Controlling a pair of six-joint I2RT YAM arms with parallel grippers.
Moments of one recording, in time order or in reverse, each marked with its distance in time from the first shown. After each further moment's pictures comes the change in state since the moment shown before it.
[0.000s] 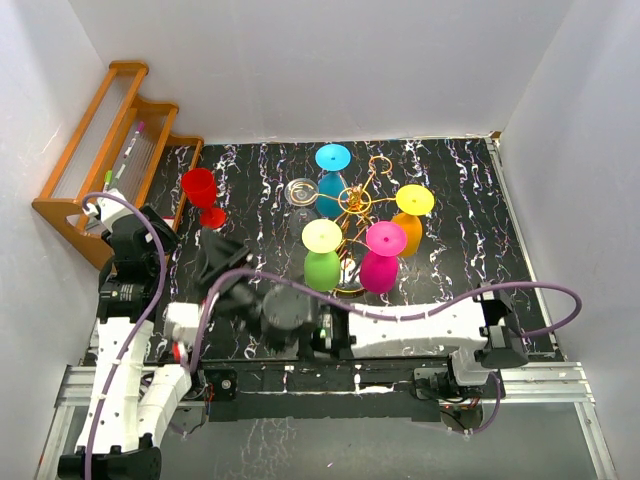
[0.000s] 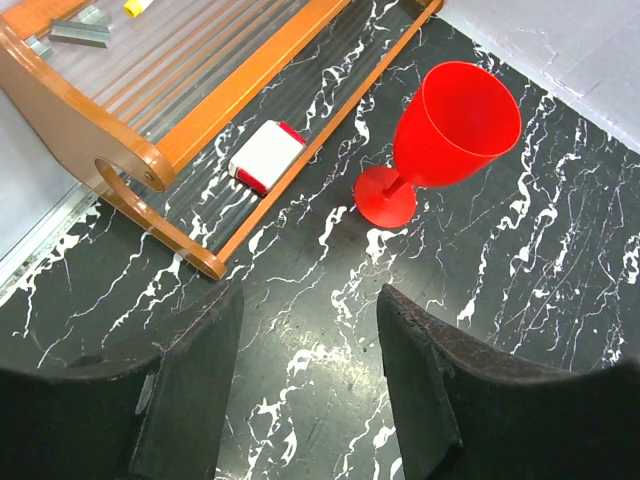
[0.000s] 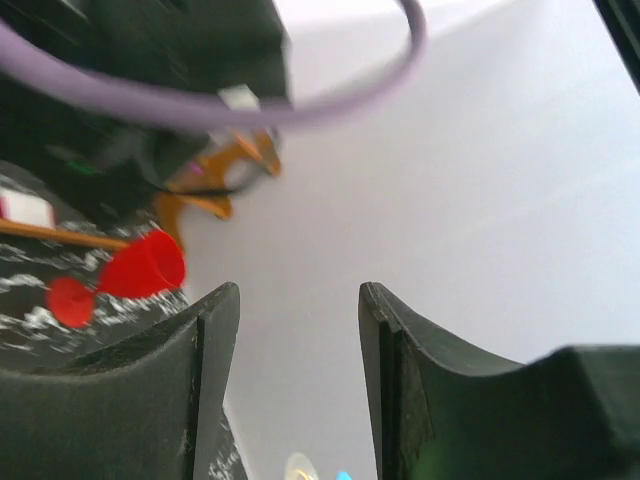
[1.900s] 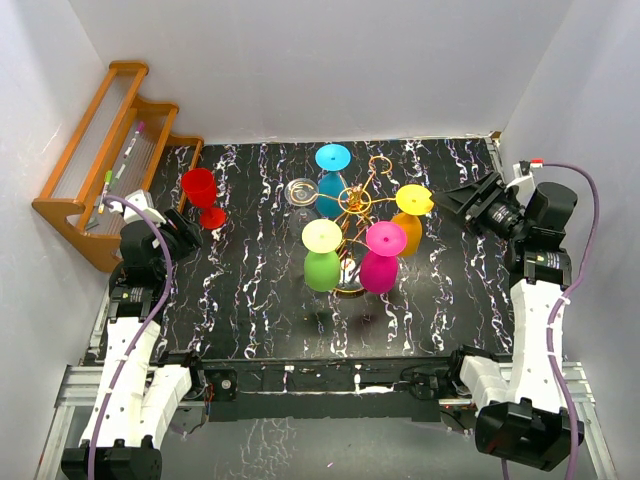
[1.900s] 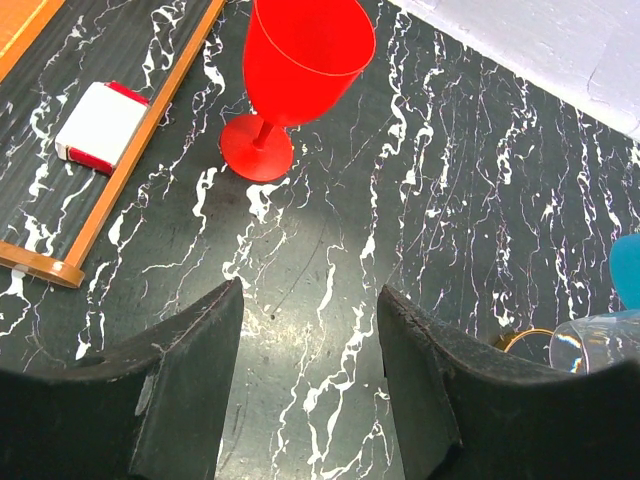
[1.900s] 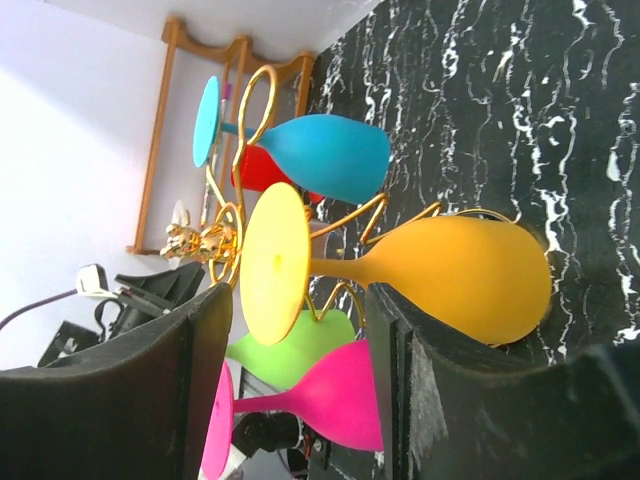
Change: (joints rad) left arm 0.003 -0.016 -0.141 0.167 0.331 -0.008; right arm -1.887 -0.768 -0.502 -0.856 -1.414 2.129
